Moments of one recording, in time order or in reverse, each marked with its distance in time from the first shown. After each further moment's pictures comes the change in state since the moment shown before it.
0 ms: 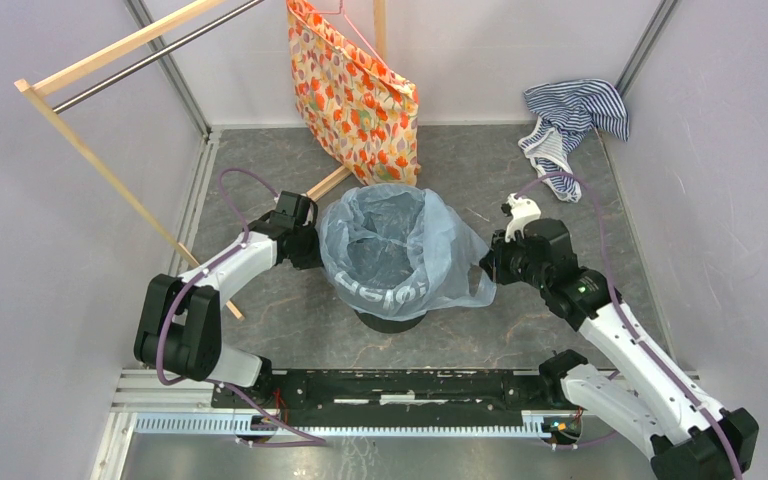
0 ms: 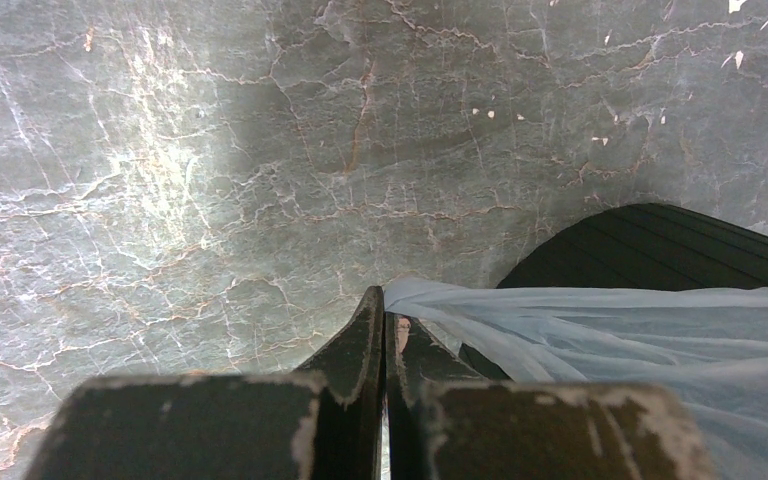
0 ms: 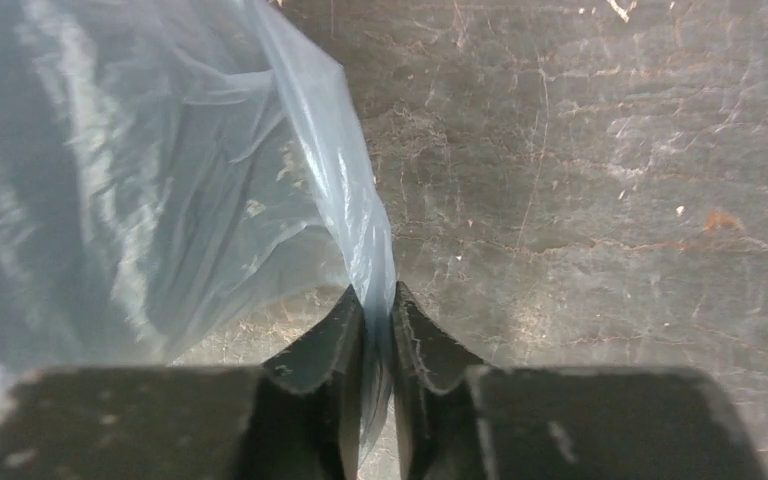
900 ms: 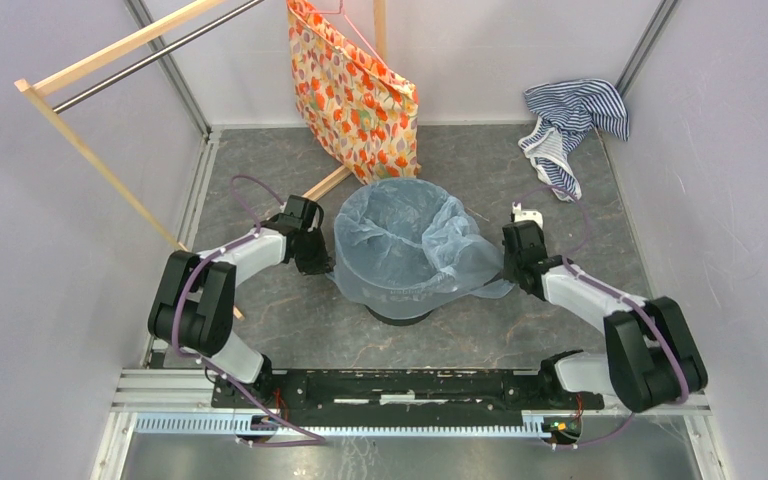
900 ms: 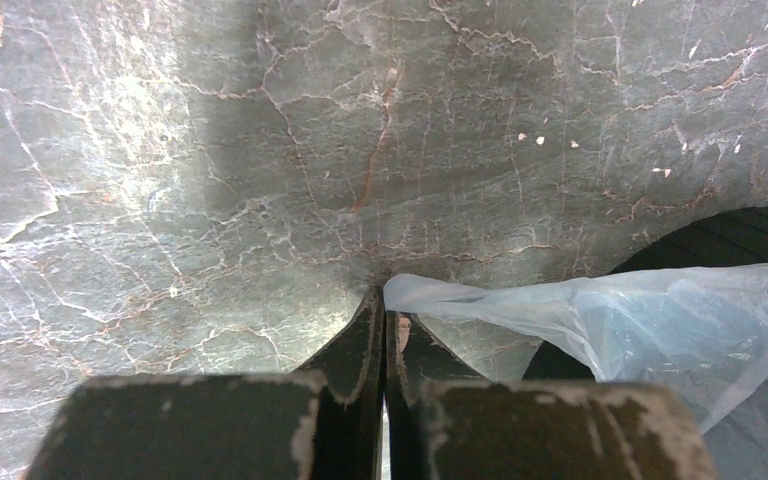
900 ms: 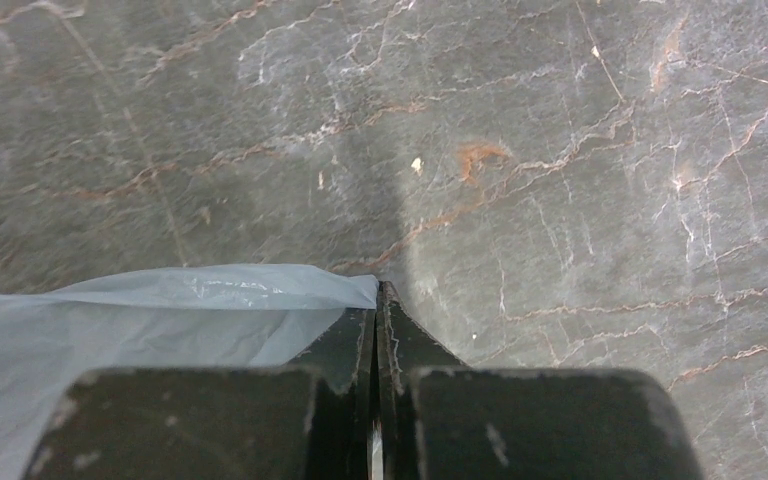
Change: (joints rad) left arm 0.006 0.141 -0.009 0.064 0.010 -0.037; right arm -0.158 0.511 -0.171 0.335 0.436 -0.002
